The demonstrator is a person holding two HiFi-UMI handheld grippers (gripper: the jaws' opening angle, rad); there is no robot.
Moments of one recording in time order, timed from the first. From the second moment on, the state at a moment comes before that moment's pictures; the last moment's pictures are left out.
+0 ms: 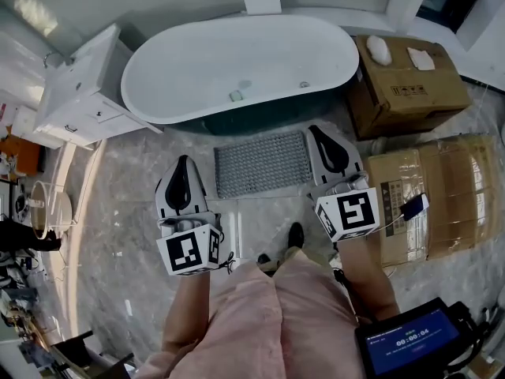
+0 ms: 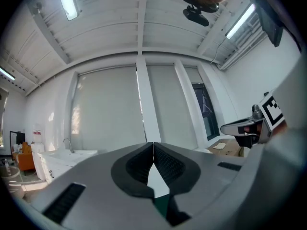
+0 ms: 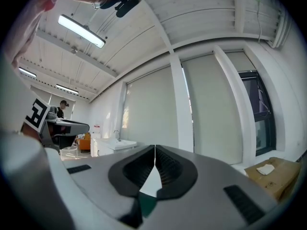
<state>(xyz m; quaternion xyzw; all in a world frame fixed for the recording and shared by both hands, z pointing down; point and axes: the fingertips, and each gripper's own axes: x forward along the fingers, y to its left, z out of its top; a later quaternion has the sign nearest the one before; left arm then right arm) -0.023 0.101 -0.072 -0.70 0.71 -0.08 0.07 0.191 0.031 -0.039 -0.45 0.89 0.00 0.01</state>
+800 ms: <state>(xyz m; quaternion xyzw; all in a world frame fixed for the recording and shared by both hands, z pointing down) -0.087 0.070 -0.060 -0.66 0.74 -0.08 0.06 0.123 -0.031 -0.030 -0.41 0.91 -0.02 0.00</state>
